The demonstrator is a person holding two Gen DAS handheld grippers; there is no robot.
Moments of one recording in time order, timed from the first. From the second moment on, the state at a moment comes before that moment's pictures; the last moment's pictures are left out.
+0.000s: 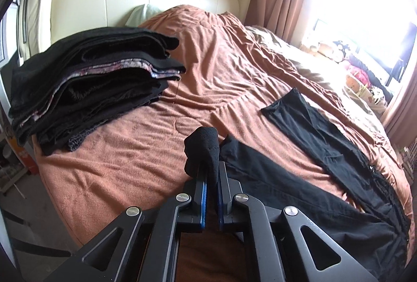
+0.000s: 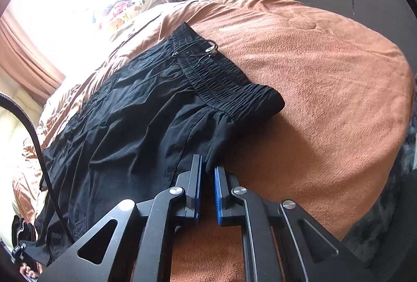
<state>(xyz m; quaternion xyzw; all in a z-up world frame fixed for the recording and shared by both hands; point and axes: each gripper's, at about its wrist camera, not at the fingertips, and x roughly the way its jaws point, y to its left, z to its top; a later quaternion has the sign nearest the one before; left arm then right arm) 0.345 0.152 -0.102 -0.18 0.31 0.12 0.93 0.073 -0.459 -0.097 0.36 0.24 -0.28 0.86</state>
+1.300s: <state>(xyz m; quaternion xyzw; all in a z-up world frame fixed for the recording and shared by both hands) 0.564 0.067 0.008 -0.08 0.24 0.08 0.96 0.162 -0.514 0.033 0.29 0.10 -0.30 0.90</state>
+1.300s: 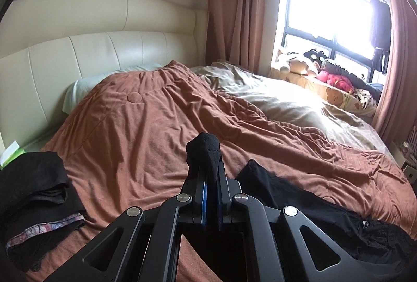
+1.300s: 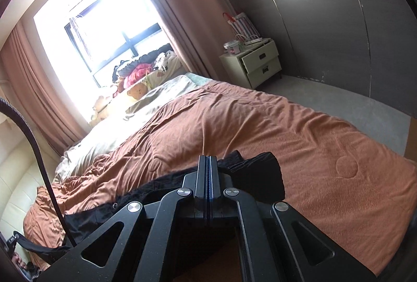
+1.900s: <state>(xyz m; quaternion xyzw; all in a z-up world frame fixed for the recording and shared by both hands) 0.739 -0.006 -0.089 -0.02 0.33 0.10 0.94 0.359 -0.586 0.010 0.25 0.19 -0.38 0.87</state>
